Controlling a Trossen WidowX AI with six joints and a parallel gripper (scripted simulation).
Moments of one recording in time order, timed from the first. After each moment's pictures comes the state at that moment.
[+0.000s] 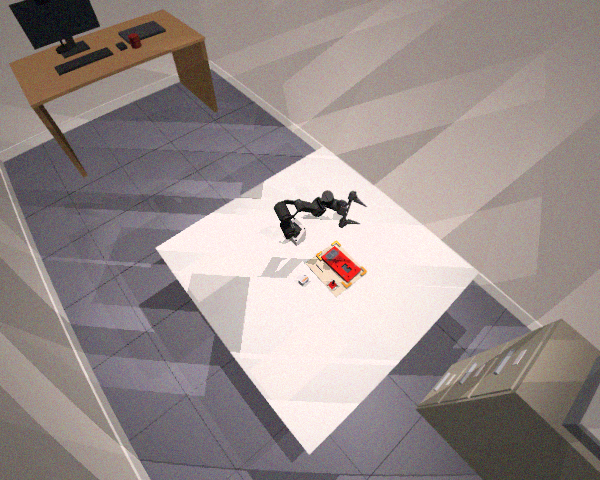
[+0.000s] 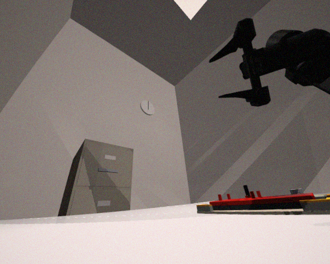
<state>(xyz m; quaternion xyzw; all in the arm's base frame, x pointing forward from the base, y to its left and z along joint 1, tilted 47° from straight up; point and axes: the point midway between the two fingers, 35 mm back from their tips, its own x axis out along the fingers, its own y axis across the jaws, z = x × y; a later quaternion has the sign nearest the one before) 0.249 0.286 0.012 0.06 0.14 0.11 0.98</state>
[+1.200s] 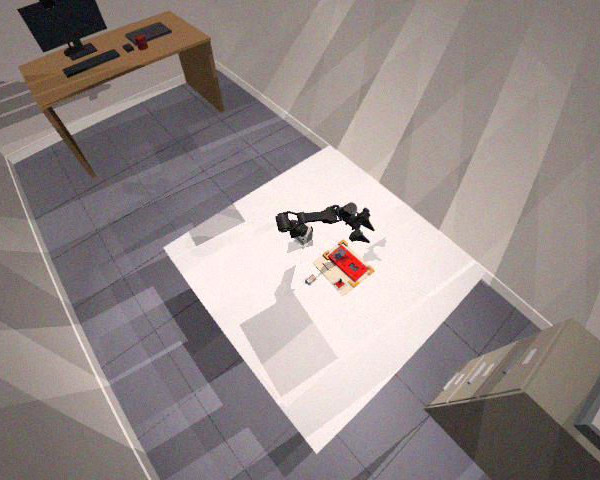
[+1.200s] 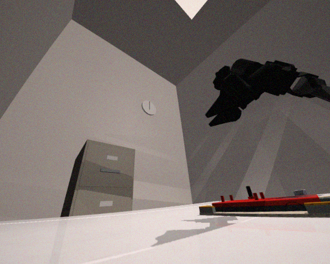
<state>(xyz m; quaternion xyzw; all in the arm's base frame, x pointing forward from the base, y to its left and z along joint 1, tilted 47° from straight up) 0.320 0.212 0.008 -0.50 0.25 0.07 0.83</state>
